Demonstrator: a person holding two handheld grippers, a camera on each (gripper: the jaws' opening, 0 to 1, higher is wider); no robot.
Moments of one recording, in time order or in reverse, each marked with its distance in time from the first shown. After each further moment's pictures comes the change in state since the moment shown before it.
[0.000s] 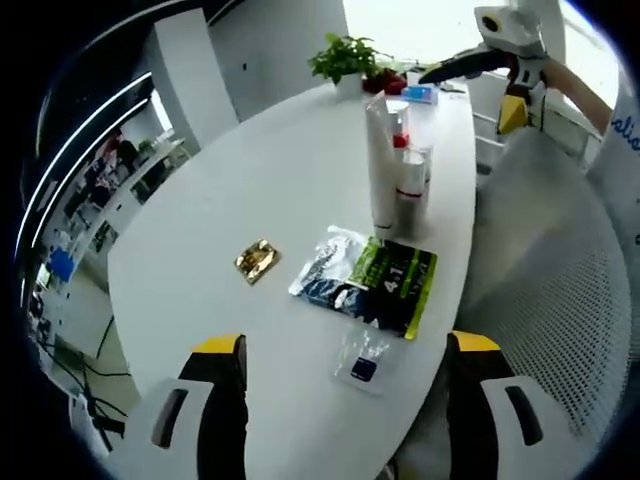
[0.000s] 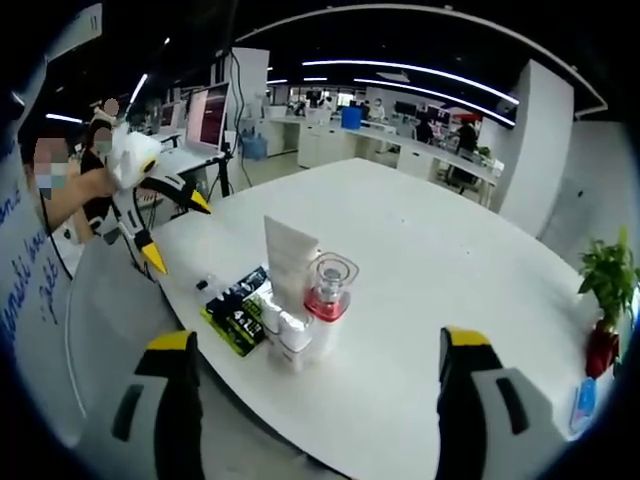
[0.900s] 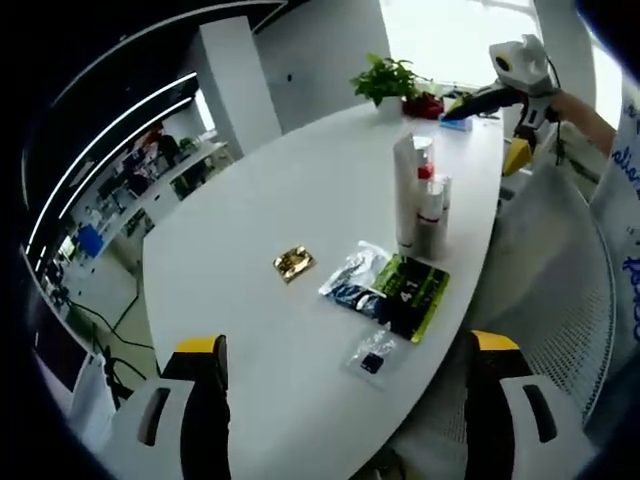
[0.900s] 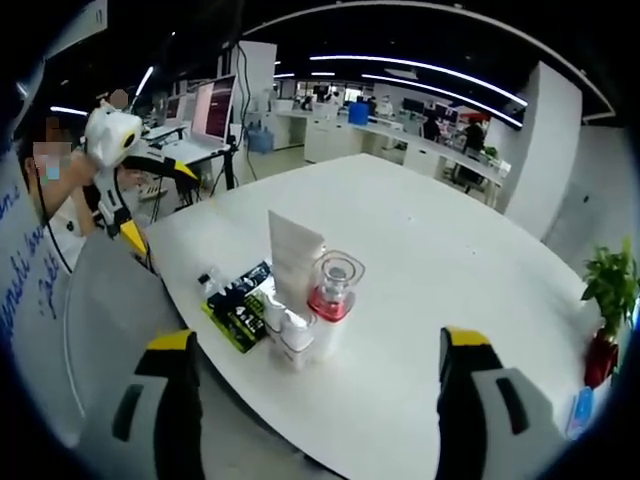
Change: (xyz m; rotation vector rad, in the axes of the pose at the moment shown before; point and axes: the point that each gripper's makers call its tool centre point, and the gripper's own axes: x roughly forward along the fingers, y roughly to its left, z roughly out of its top) left arm -0.039 0.010 0.006 -0.087 -0.075 0.132; right arm 0.005 0.004 -0.002 -0.031 0.024 0.031
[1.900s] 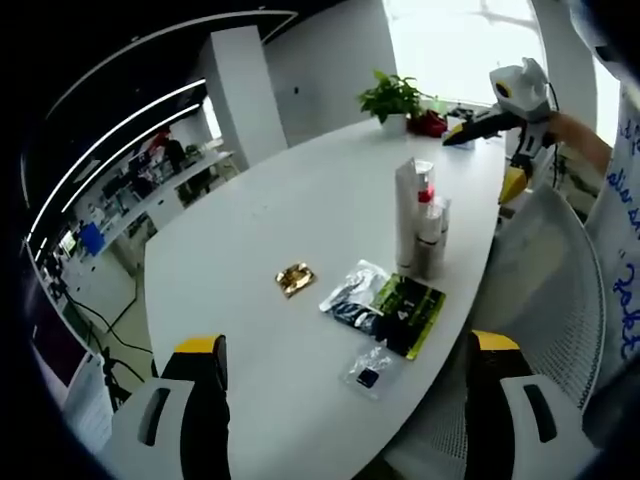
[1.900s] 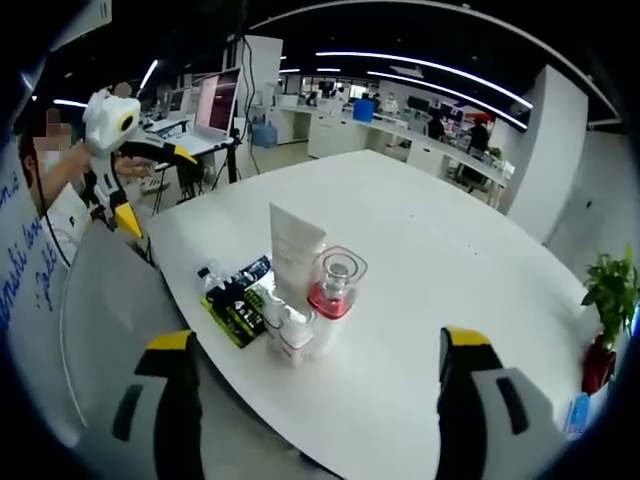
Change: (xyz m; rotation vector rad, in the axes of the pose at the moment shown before) left arm -0.005 -0.002 0.014 -0.037 -0.066 -0.007; right arm 0.003 -0.001 -0.004 -0.021 0.023 0.001
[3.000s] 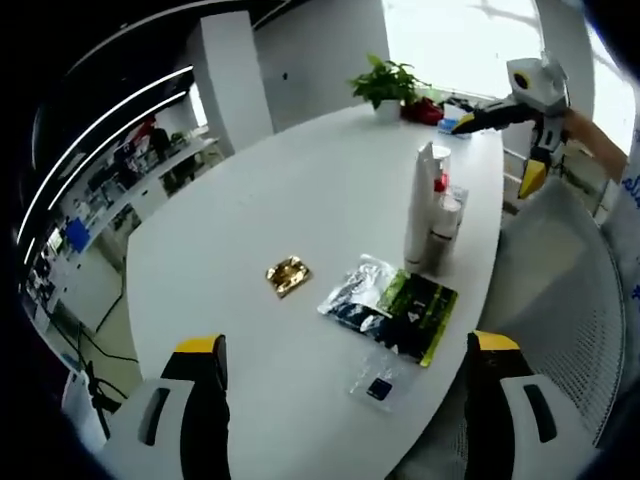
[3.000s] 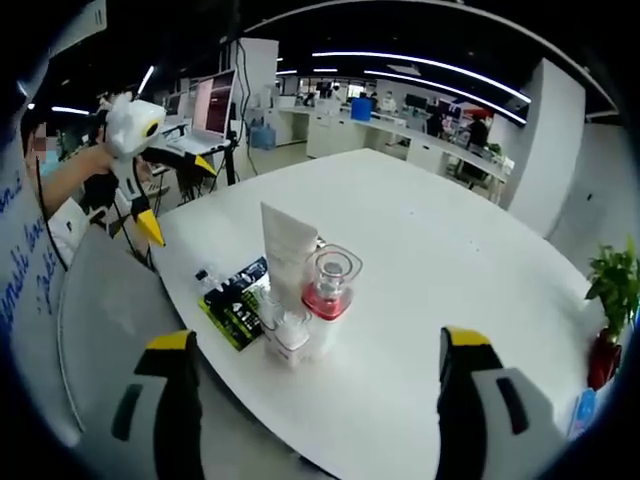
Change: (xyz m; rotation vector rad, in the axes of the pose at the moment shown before) left arm 0.046 0.015 0.000 0.011 0.078 -0.071; right arm 0.007 -0.005 -0.003 0.027 -0.004 0.014
